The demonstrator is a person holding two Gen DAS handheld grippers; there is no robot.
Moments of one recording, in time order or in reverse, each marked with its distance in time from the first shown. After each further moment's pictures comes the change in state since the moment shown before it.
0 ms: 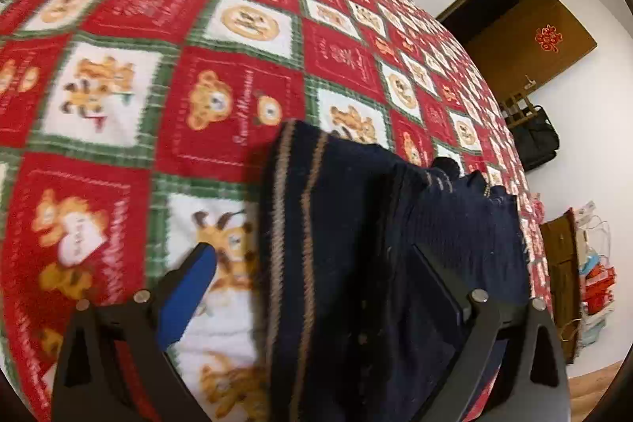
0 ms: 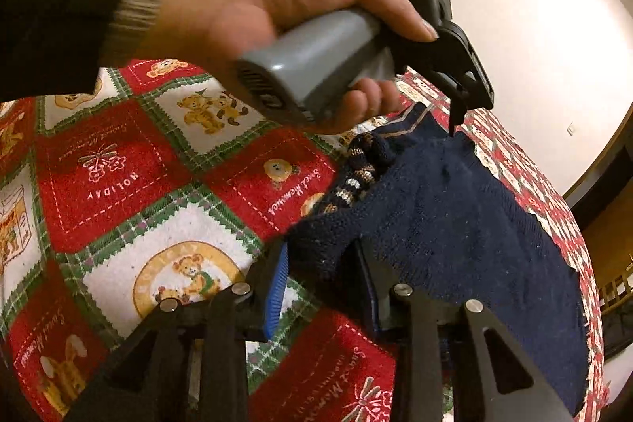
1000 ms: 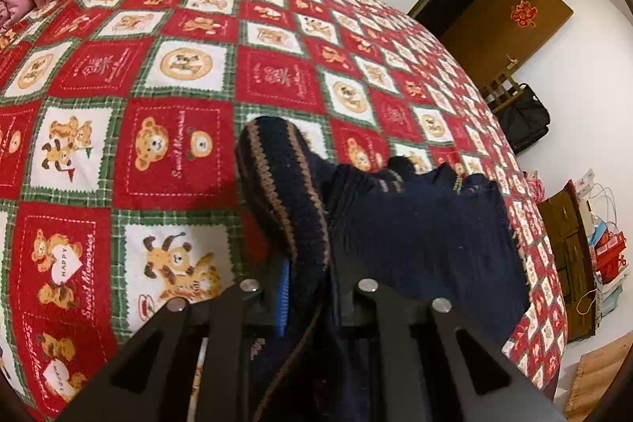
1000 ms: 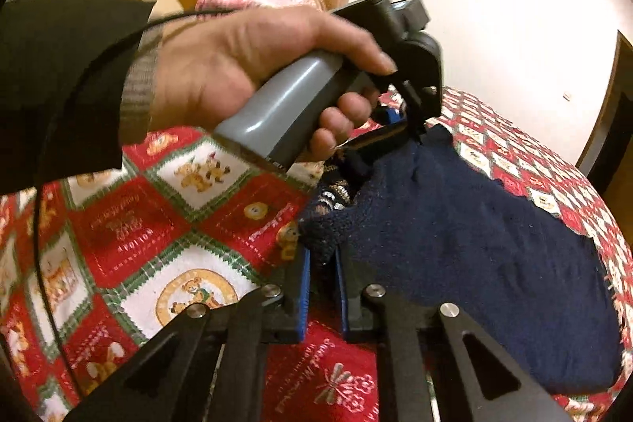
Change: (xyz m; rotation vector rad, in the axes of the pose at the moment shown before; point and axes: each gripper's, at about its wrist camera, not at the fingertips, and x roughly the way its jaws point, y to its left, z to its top) left arm -0.015 -0.054 0.000 0.131 -0.055 0.027; right arm -0.042 -0.060 -0.015 0.238 -0.153 0.087
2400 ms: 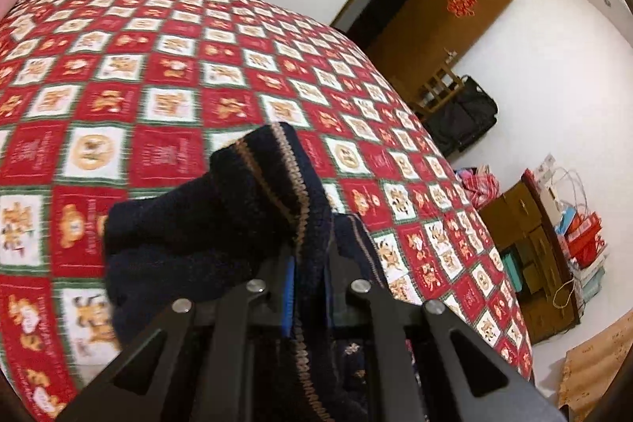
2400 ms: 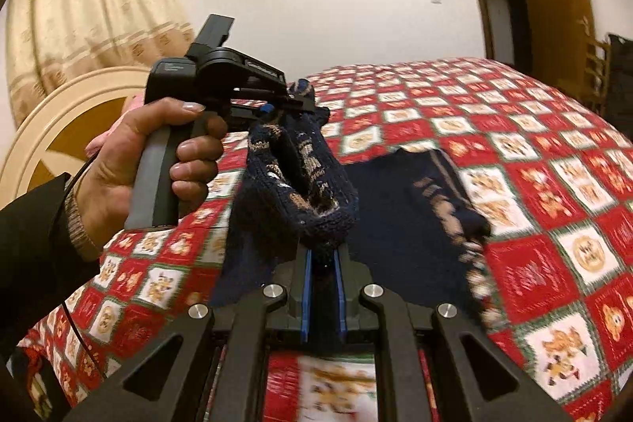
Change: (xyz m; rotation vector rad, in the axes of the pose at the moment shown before) left arm 0.075 -0.248 0.028 0.116 -0.057 -0.158; right arm -0.123 -0.286 -0.081 0.574 -0.047 -0.111
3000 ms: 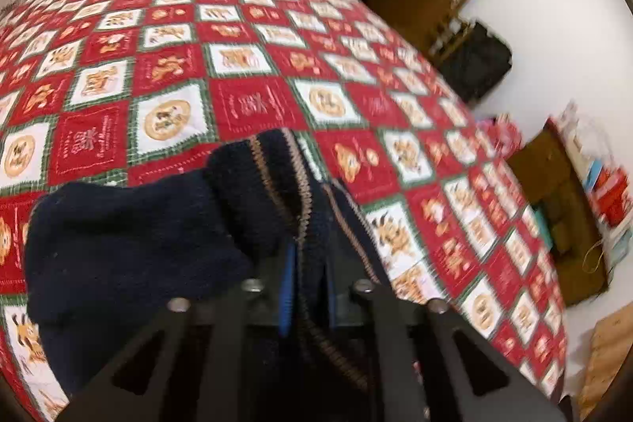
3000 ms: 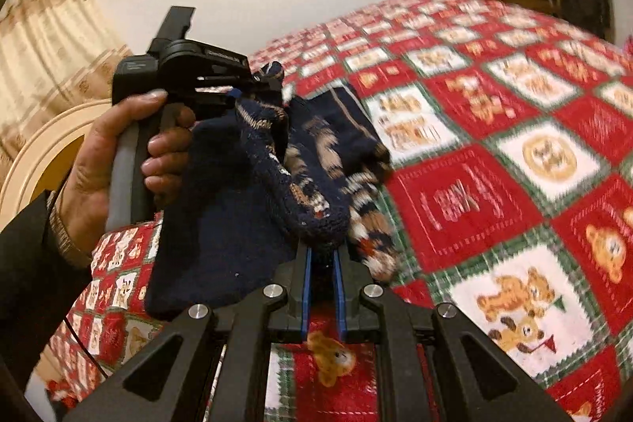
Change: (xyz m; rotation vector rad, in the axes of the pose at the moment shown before) left arm 0.095 -0.056 -0.009 0.123 0.159 0.114; right arm 0.012 -0.102 -0.032 0.287 0.136 -0.022
